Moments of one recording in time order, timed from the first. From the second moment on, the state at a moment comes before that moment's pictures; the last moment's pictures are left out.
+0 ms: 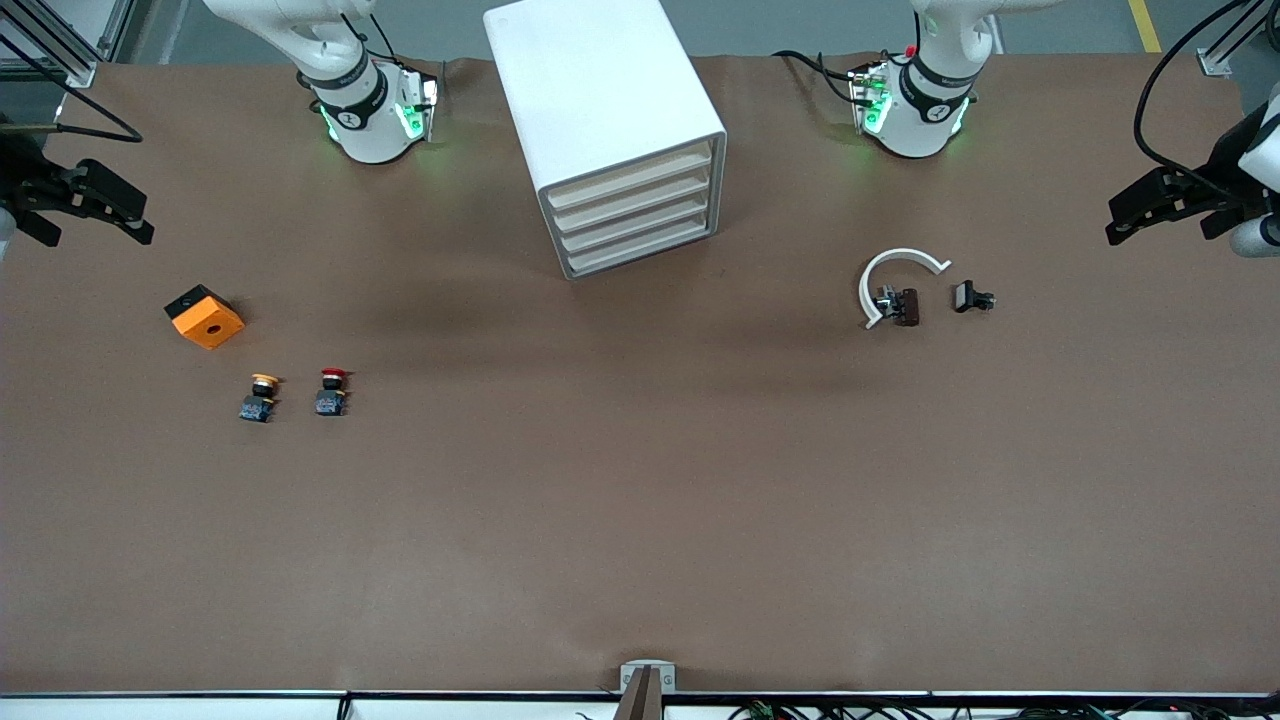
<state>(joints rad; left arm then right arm) 0.07 -0.05 -0.10 -1.58 0.03 1.49 -0.07 0.01 -0.12 -0.03 -1.66 -0.02 1.56 -0.04</state>
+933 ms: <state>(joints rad) 0.07 0.15 -0.10 -1.58 -0.12 1.49 -0.34 0.01 -0.12 -0.02 -1.66 -0.02 1.58 -0.04</state>
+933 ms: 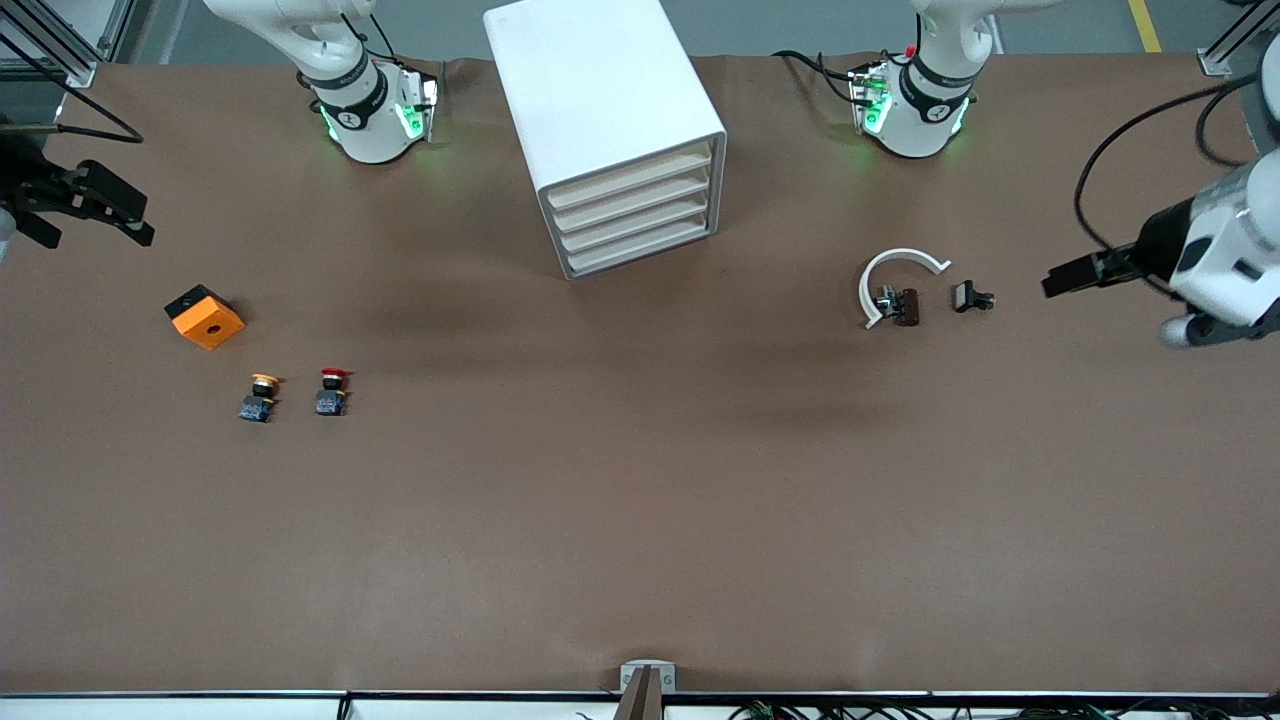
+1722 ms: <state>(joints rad) -0.14 0.61 -0.12 -1.40 -0.42 1.54 -1.52 0.05 -0.01 -0.01 -1.53 -0.02 1.59 -0.05</state>
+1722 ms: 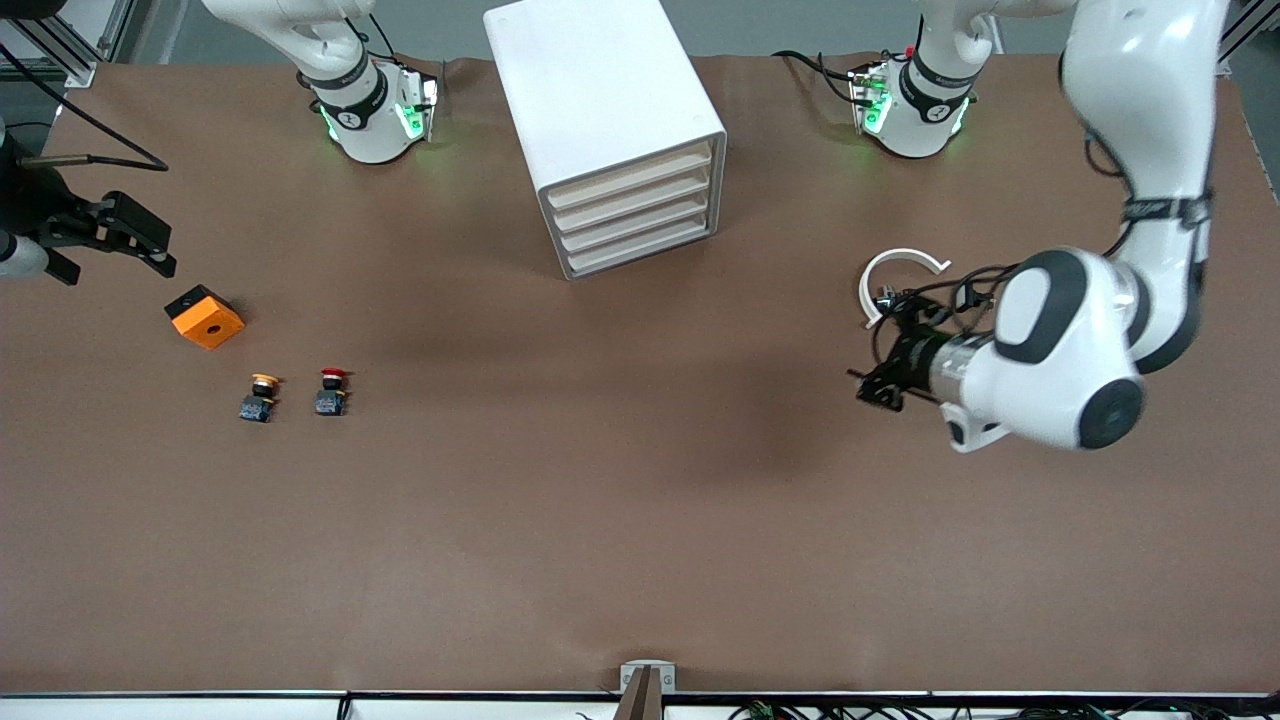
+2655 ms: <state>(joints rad) -0.31 0.90 -0.13 -1.38 -0.79 1.51 -1.87 0.11 0.06 -0.01 -1.50 -0.02 1.59 -0.05</state>
